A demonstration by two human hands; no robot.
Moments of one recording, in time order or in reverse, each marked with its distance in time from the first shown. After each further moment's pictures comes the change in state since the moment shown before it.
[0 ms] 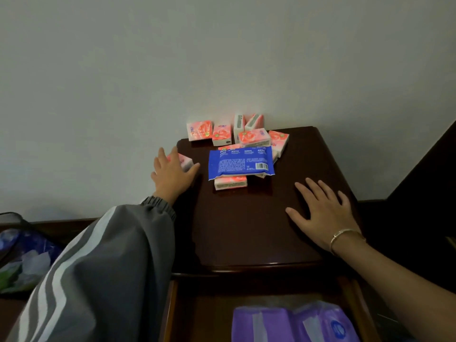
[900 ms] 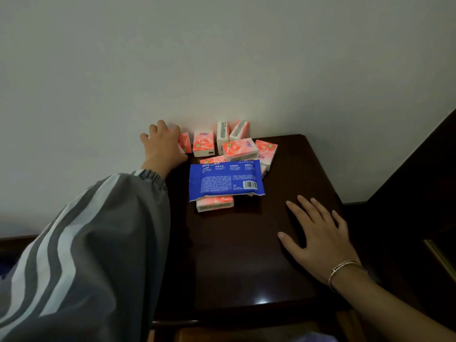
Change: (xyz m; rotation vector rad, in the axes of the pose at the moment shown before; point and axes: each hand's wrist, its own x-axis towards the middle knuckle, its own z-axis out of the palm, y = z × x) left_hand 0.104 0.057 0.006 0.405 0.104 0.321; right_hand -0.007 -0.005 -0.011 0.044 -0.033 0.023
